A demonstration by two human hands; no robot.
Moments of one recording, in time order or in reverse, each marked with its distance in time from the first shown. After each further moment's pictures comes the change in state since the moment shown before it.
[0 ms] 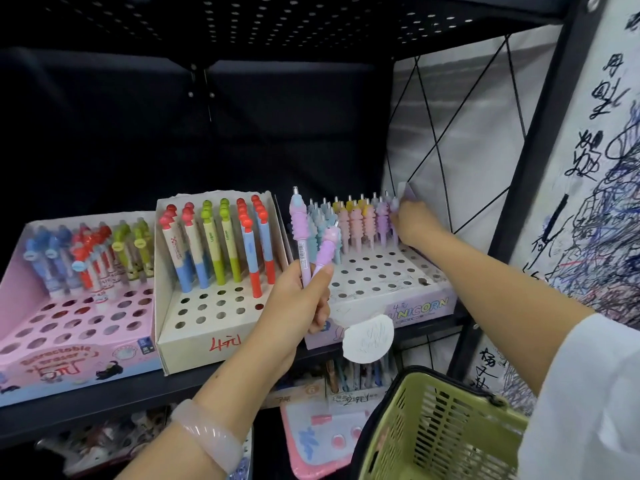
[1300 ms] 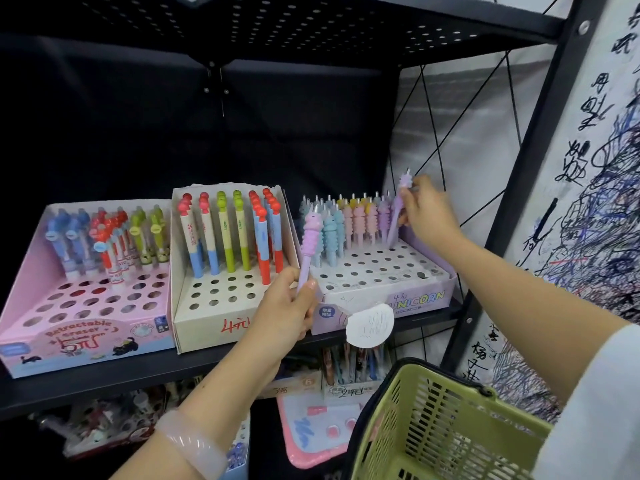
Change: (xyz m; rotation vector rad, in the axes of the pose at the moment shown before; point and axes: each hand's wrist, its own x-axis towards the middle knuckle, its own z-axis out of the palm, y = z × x) left_hand -0.024 -0.012 -0.022 0.057 -0.013 0.012; right_hand -0.046 -0.001 -0.028 0.443 0.294 -0.205
